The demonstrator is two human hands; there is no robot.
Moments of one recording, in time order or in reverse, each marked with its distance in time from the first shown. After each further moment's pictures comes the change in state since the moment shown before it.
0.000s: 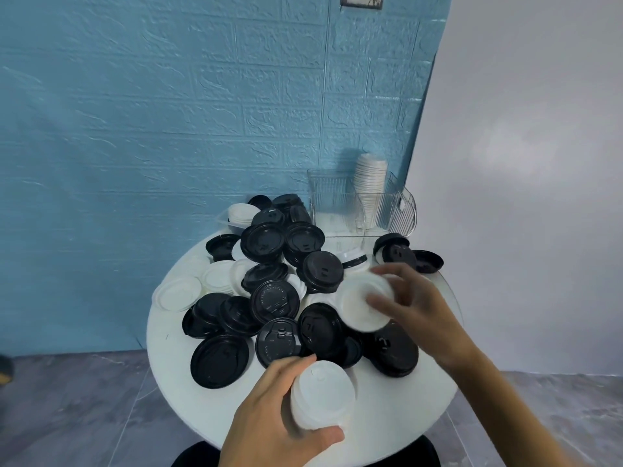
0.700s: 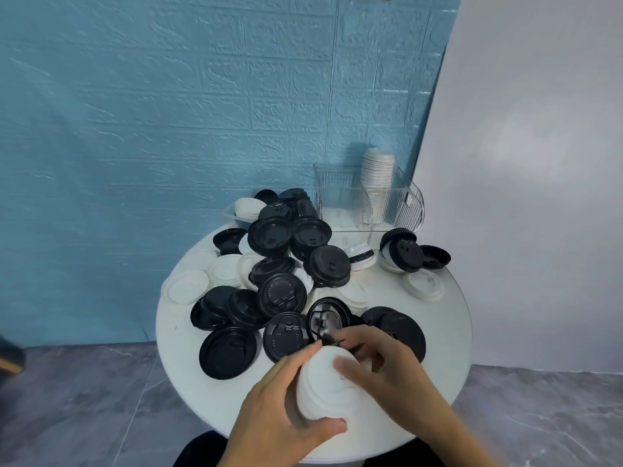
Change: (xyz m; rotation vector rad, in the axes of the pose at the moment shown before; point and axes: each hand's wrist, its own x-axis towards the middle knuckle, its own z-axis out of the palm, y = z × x) left_hand -0.003 0.000 -0.005 -0.137 0.006 -0.004; right_hand -0.064 0.017 0.057 -0.260 -0.128 0.069
